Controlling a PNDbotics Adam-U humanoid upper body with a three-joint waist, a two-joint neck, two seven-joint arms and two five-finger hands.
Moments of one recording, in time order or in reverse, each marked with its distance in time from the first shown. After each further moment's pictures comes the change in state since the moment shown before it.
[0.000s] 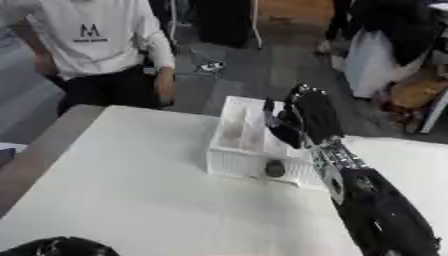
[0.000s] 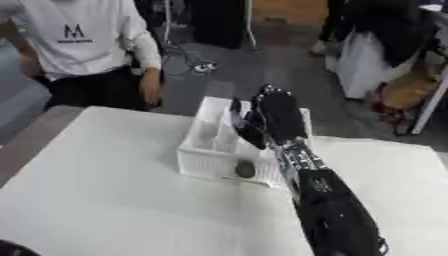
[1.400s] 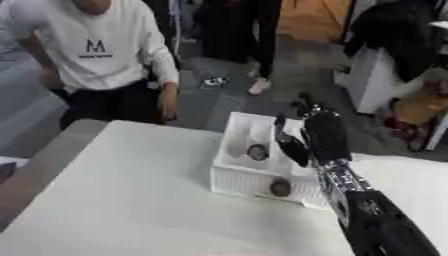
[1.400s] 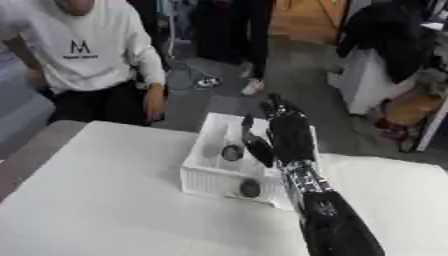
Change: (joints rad) left arm -0.005 0.000 -0.003 0.000 0.000 0.004 -0.004; right arm 0.000 -0.035 -0.036 0.007 0.057 0.134 -0.052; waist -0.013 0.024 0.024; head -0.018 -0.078
